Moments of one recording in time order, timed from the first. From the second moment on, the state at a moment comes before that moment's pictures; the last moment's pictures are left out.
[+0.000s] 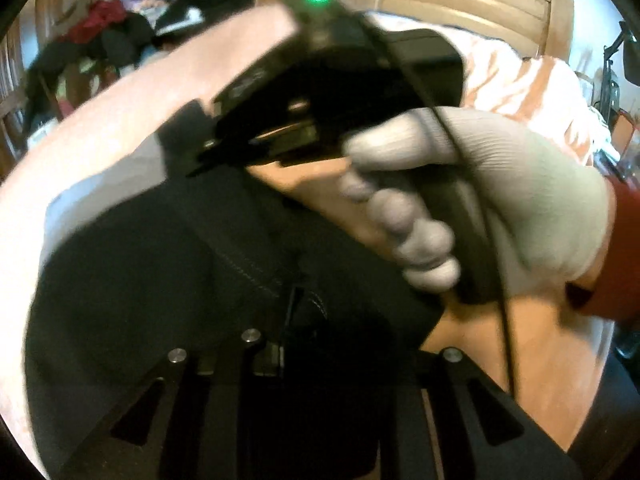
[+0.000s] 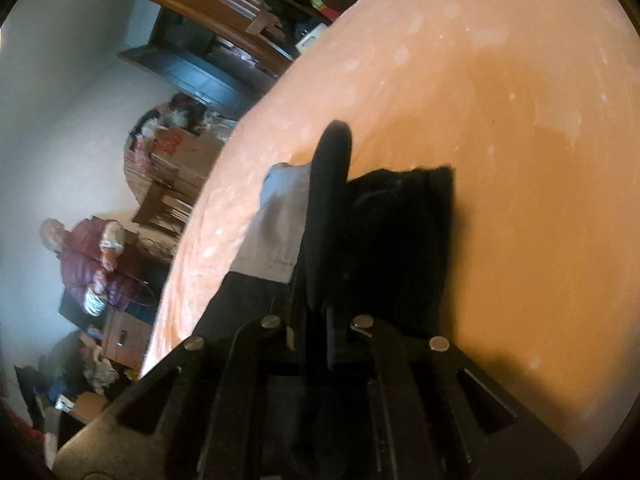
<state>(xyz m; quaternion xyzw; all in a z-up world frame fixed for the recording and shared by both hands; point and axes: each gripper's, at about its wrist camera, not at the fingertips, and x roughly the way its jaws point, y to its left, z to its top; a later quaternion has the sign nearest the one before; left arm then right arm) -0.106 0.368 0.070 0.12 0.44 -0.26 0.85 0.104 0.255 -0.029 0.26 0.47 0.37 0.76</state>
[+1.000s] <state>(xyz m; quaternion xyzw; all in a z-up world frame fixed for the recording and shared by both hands) -0.235 0.581 0.118 0.01 0.44 -0.10 0.89 -0.010 0.216 -0.069 0.28 0.56 0.37 0.68</state>
